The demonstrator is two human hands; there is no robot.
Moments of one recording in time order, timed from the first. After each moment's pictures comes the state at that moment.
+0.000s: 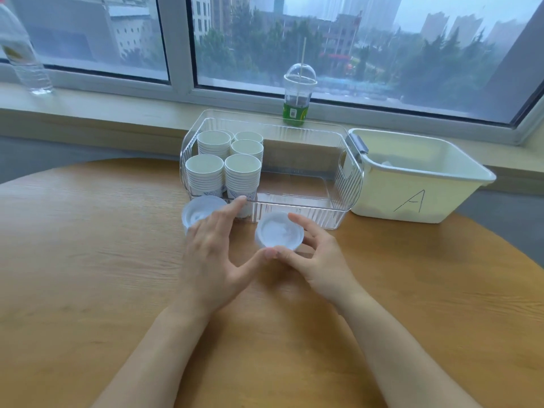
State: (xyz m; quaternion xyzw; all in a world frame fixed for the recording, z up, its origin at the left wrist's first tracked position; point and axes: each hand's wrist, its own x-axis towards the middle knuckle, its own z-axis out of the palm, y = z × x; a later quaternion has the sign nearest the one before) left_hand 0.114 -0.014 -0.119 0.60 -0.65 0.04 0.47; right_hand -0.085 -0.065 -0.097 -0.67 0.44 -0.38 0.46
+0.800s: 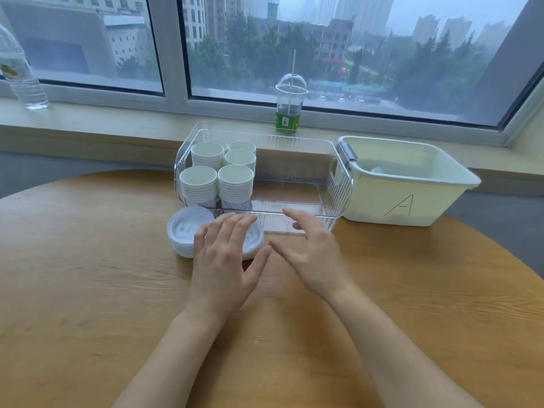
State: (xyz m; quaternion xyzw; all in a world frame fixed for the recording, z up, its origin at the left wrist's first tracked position) left_hand 0.095 -0.025 -0.117 0.62 -0.66 0.13 0.41; right_hand -0.081 -0.082 -0.084 -0.77 0.46 -0.37 0.24
